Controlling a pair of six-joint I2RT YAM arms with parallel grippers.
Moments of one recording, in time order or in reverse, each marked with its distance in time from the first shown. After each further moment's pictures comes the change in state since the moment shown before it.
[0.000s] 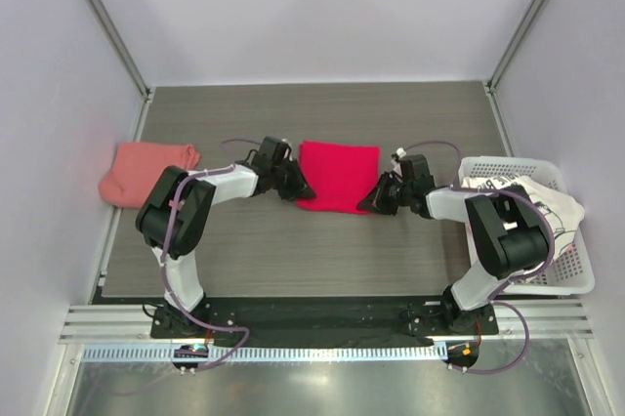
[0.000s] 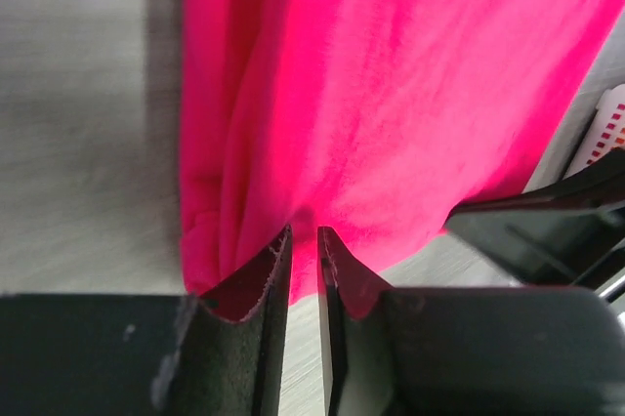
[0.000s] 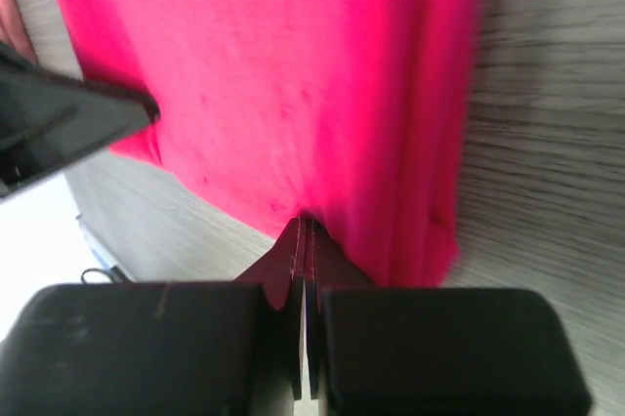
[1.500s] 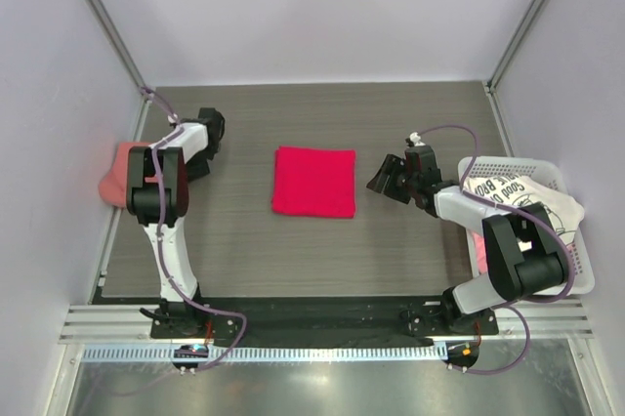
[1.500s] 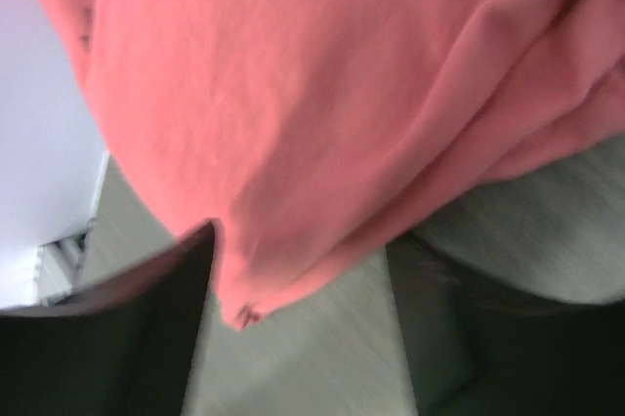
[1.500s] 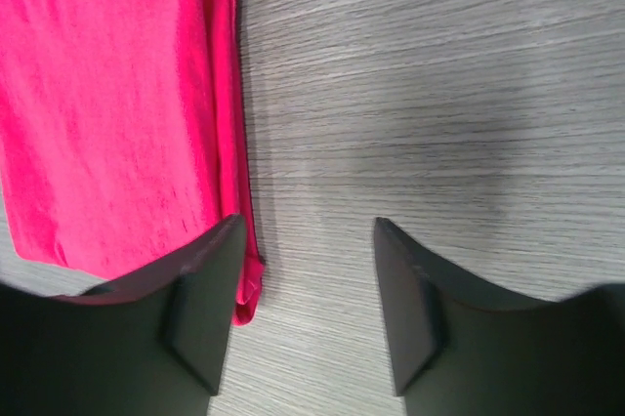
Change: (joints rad) left arm 0.439 0.183 0.378 -0.717 -1.136 0.393; right arm 0.006 -0.158 0.046 -0.110 0.343 -0.121
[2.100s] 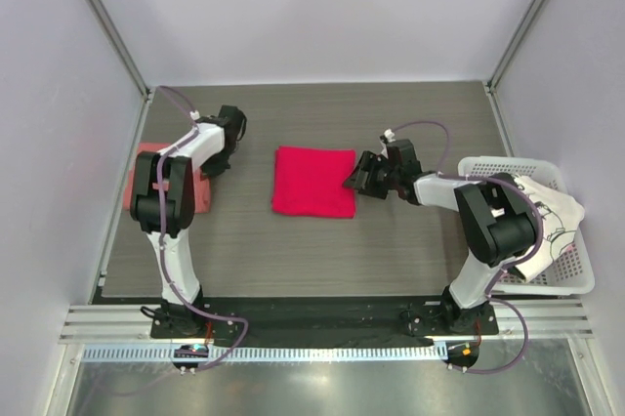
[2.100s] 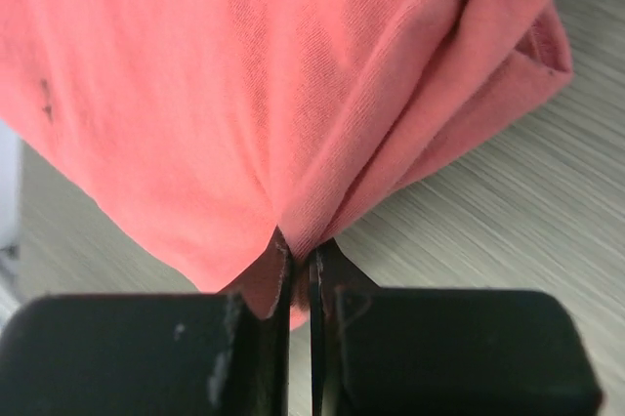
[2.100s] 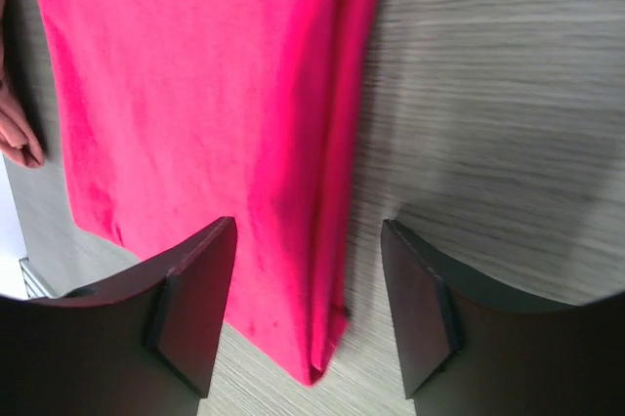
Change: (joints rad) left arm -0.114 -0.062 -0.009 -0.020 0.126 -0.039; right arm 0.051 0.237 0.109 0.134 -0.202 0.041
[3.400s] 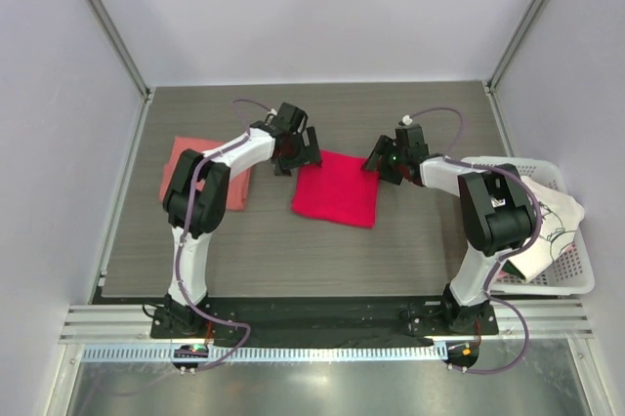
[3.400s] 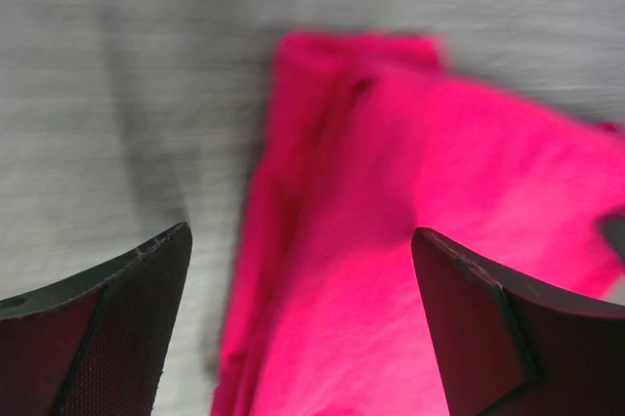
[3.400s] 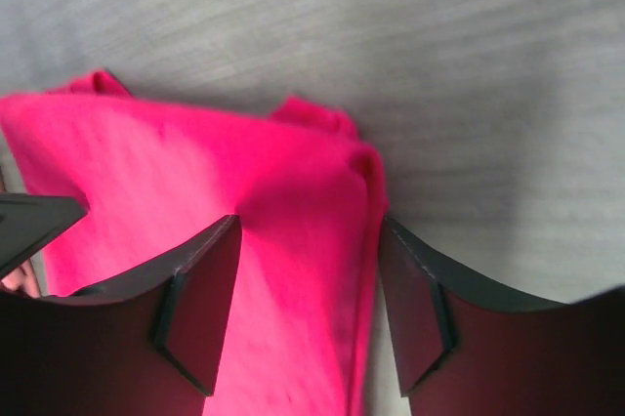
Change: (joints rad) left arm -0.328 0.088 0.121 0.309 0.699 -0.184; right arm -0.082 0.071 0.165 -0.172 0.191 -0.009
